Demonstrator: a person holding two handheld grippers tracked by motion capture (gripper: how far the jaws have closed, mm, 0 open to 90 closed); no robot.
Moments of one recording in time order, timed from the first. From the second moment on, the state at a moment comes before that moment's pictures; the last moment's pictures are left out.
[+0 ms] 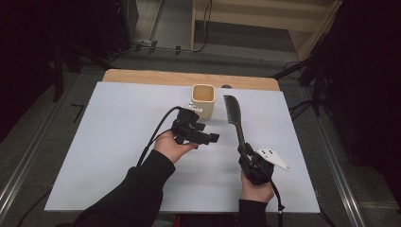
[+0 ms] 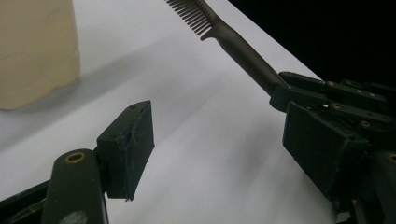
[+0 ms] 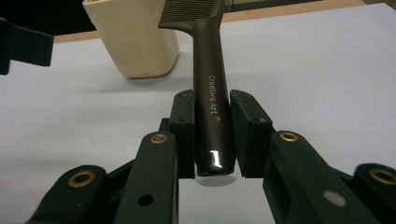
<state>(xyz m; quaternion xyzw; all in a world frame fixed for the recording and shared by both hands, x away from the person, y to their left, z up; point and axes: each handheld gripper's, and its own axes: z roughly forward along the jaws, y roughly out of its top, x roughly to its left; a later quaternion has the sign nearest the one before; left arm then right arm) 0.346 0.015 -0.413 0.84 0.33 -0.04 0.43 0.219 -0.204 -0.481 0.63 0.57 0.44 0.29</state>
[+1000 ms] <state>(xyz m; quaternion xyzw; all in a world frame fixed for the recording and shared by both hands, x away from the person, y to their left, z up) 0.349 -0.030 -0.413 0.84 0.34 -0.02 0.42 0.220 -0.192 -0.480 0.63 0.56 0.45 0.30</state>
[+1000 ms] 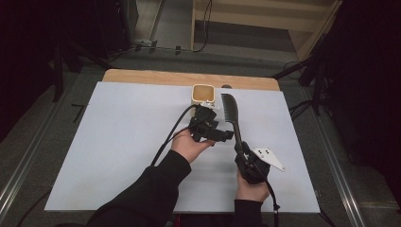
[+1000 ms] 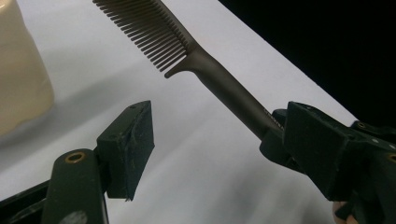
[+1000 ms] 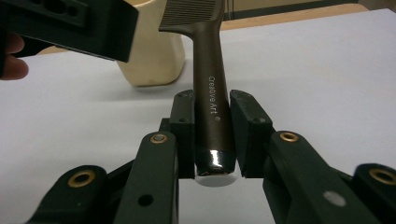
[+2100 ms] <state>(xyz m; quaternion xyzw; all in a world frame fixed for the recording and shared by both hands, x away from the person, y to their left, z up) 0.357 -0.061 -0.424 0.83 0.36 -0.04 0.42 0.216 -0.185 -0.476 0.62 0.54 0.47 0.32</state>
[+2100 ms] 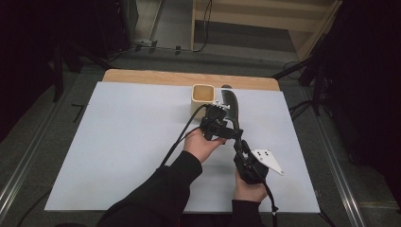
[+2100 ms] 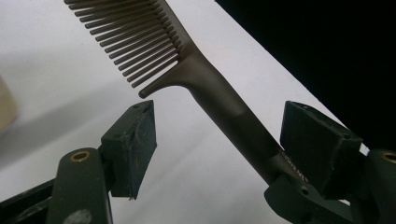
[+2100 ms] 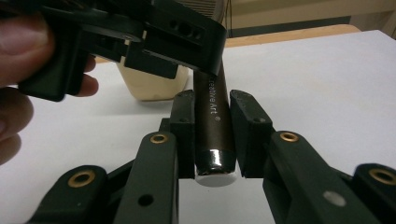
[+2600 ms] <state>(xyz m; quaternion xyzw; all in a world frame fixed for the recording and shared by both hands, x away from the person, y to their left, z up) 0.360 -0.064 -0.428 0.82 0.37 -0.07 0.43 0.217 -0.179 -0.476 0.61 0.55 0.47 0.32</state>
